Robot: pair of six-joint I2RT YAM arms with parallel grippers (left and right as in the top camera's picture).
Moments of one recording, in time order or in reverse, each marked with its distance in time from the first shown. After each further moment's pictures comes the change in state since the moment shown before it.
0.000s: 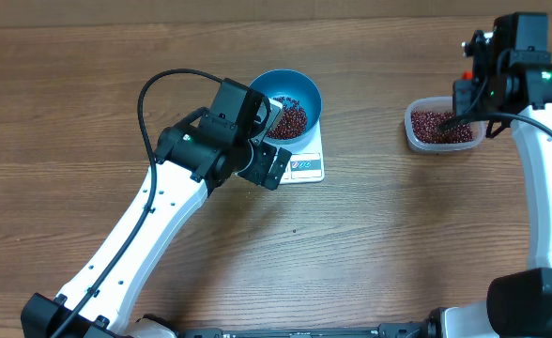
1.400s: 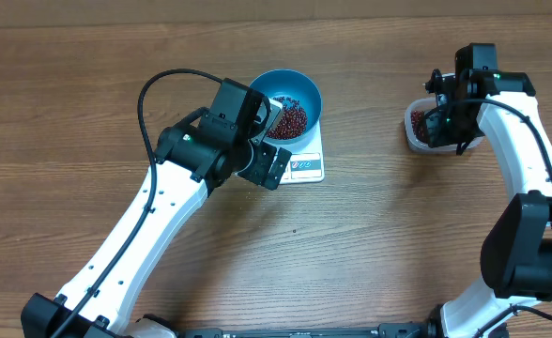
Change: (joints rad) left arm 0.000 0.000 0.000 0.000 0.000 0.000; right arm -0.002 0.196 -0.166 0.104 -0.146 -0.102
